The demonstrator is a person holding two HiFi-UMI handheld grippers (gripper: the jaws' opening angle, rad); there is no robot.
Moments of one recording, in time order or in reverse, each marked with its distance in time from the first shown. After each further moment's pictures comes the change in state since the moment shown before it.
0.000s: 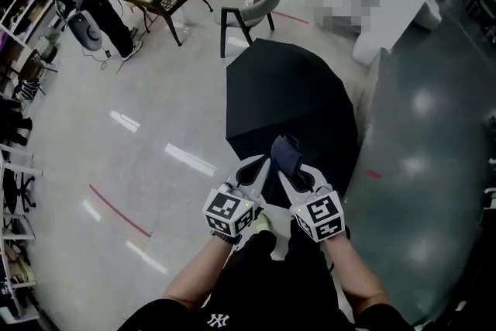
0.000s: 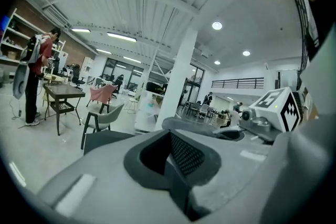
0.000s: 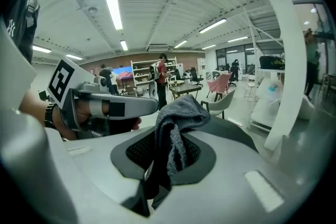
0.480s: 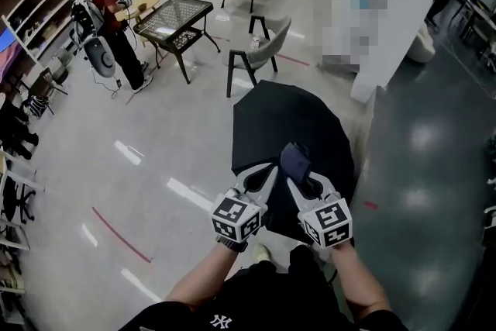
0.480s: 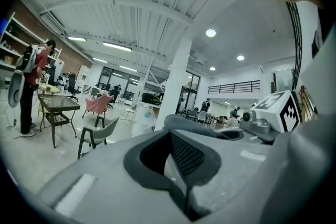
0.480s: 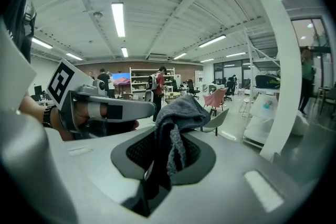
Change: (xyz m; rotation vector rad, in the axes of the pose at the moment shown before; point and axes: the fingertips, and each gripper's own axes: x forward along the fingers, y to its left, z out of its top) left arm 0.001 -0.023 0.086 0.044 -0.087 -0.030; right arm -0.037 -0.017 0.085 -0.060 -0.110 -0.065
